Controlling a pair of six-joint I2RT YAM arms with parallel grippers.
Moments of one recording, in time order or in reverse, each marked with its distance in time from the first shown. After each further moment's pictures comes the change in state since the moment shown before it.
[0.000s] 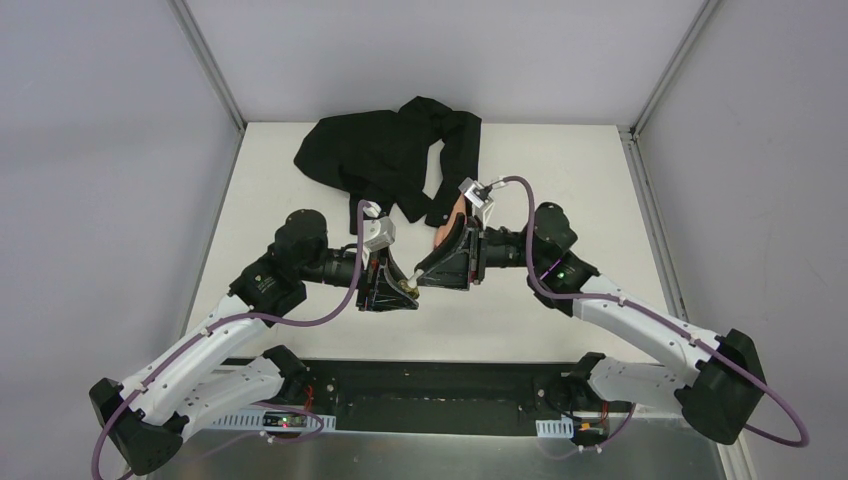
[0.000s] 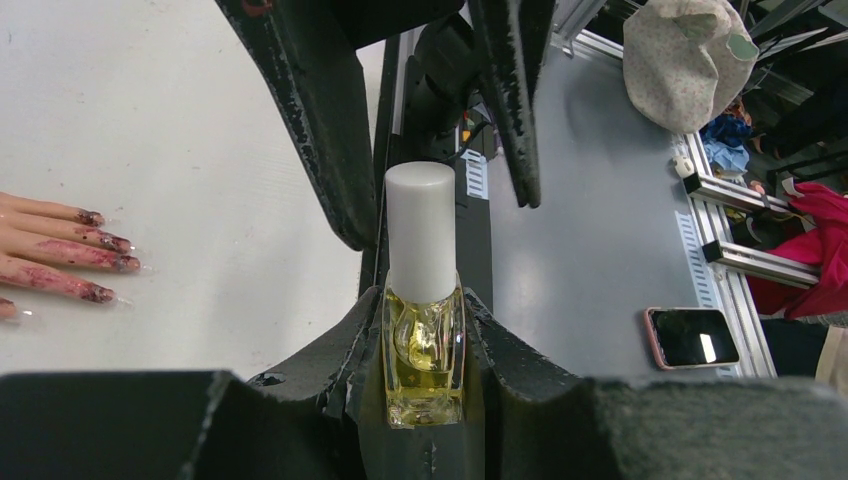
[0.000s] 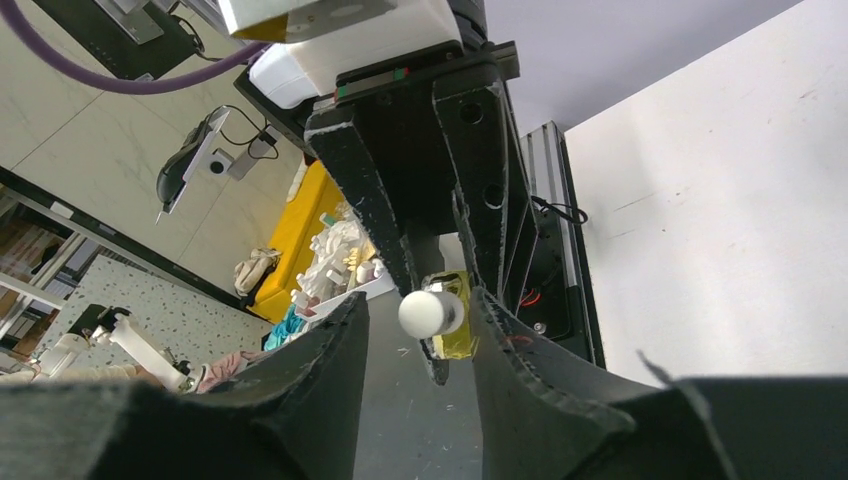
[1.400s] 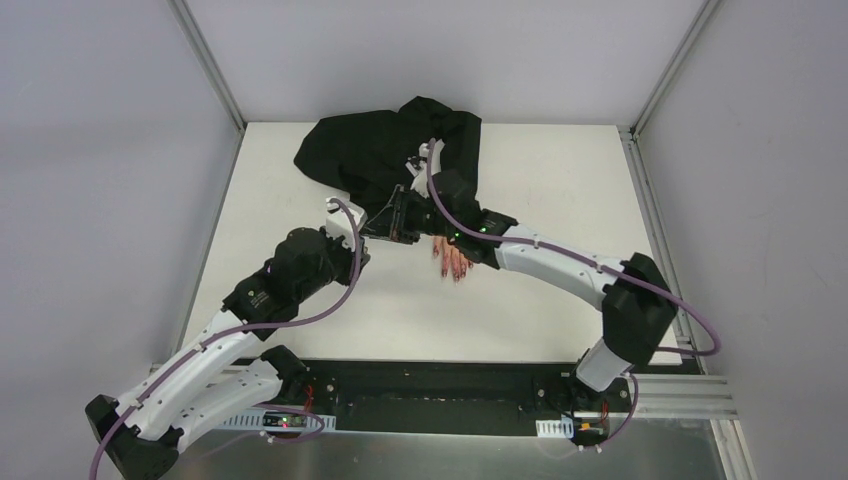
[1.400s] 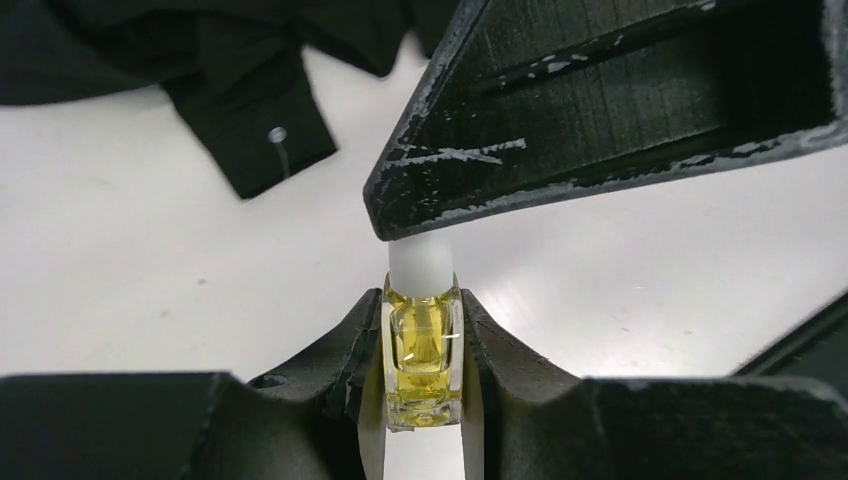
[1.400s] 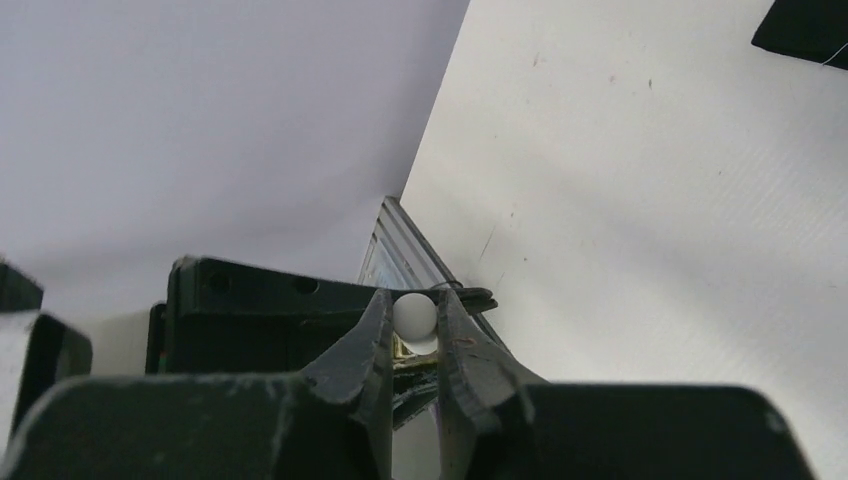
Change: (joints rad) left arm 0.003 -0.111 -0.100 -0.167 -0.966 0.117; right arm 0.097 0.499 0.437 -0.410 0.518 0.153
